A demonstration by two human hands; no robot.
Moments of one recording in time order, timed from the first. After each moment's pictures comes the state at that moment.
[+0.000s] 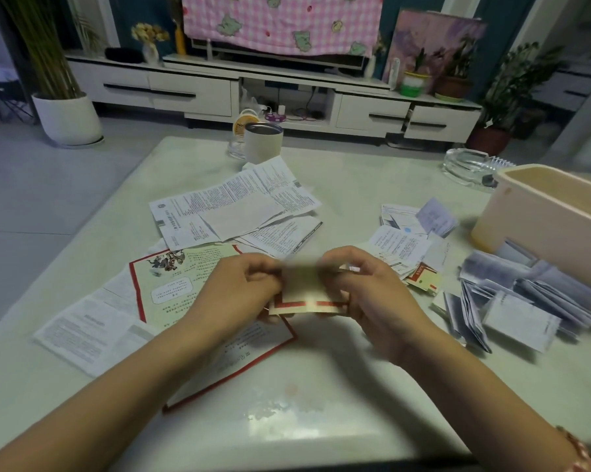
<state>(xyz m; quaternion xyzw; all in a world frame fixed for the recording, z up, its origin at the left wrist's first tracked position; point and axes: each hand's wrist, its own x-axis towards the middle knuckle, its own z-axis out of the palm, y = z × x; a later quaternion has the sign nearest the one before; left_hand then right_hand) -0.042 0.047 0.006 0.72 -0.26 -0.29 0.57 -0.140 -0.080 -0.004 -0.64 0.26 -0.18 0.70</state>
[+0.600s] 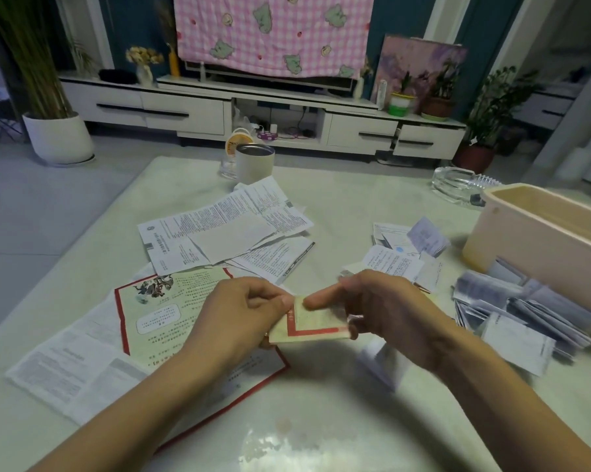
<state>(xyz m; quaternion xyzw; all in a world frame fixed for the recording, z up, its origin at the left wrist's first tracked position) -0.038 0.031 -0.002 0.74 -0.26 -0.25 0.57 -0.153 -0.110 0.015 -0.71 0.20 -0.05 0.67</state>
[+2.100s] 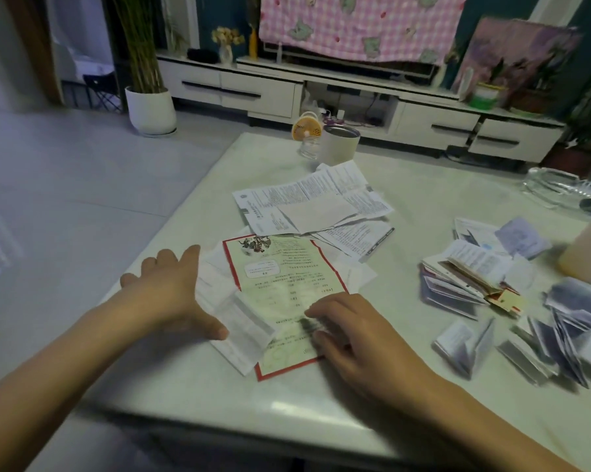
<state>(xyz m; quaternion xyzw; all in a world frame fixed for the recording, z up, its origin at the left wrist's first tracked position) 0.045 0.157 -0.014 0.96 -0.22 -0.17 0.00 -0.113 -0.025 -0.057 -0.97 0.00 -0.13 0.21</state>
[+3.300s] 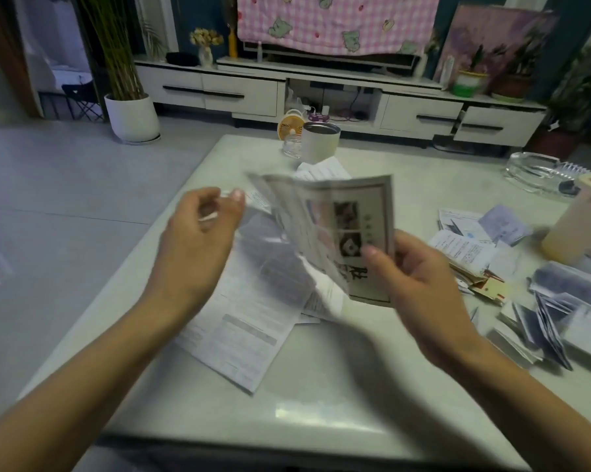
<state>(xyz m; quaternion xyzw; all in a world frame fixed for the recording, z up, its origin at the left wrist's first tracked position) 0.015 0.113 0.013 0.76 -0.21 0.00 0.61 -0.122 -0.044 0.000 -0.76 0.13 -0.32 0.55</state>
